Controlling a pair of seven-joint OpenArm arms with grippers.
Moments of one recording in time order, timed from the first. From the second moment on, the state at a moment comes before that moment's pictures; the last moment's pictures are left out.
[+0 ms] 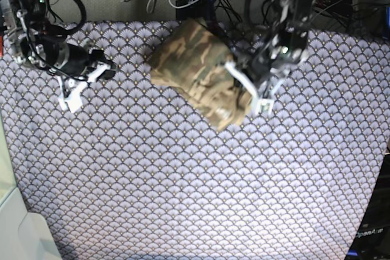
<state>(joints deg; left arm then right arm) 6.6 -4.4 7.1 92.7 -17.9 -3.0 48.8 -13.1 33.6 -6.7 108.6 58.7 -15.0 -56.7</state>
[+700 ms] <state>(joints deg) -6.3 2.0 7.2 81.8 -18.2 -3.0 48.8 -12.8 25.6 -17.0 108.2 58.5 -15.0 -56.5</state>
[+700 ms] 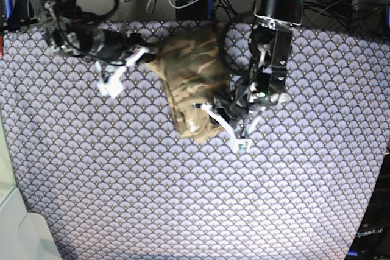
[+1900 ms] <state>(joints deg) 2.7 -2.6 7.2 84.7 -18.4 -3.0 40.6 -13.4 22.2 -22.3 106.1 41.5 -11.0 -56.2</state>
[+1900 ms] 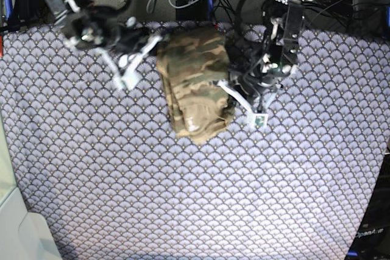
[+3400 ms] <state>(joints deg) 34.7 -11.2 -4.5 114.1 -18.6 -3.2 43.2 -31.0 25.0 12.6 113.3 42.3 -10.6 -56.8</state>
